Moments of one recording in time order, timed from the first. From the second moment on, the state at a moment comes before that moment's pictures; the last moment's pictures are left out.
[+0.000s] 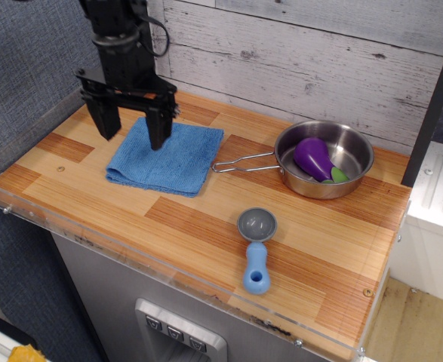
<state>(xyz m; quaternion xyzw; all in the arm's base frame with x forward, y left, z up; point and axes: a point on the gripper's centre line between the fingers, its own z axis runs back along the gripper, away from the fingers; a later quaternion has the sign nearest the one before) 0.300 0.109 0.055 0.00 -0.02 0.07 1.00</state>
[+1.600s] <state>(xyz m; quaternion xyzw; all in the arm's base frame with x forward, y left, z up) 0.307 0.113 0.002 0.04 -0.03 0.08 1.00</state>
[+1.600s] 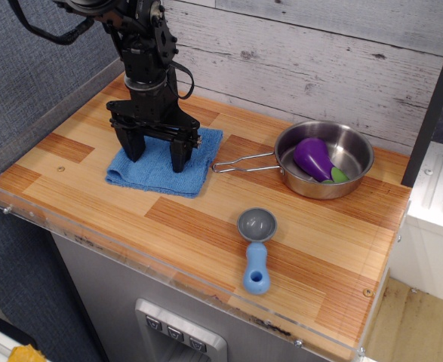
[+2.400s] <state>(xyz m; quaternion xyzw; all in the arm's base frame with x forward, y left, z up) 0.238 0.110 0.003 0.03 -0.01 0.02 1.00</state>
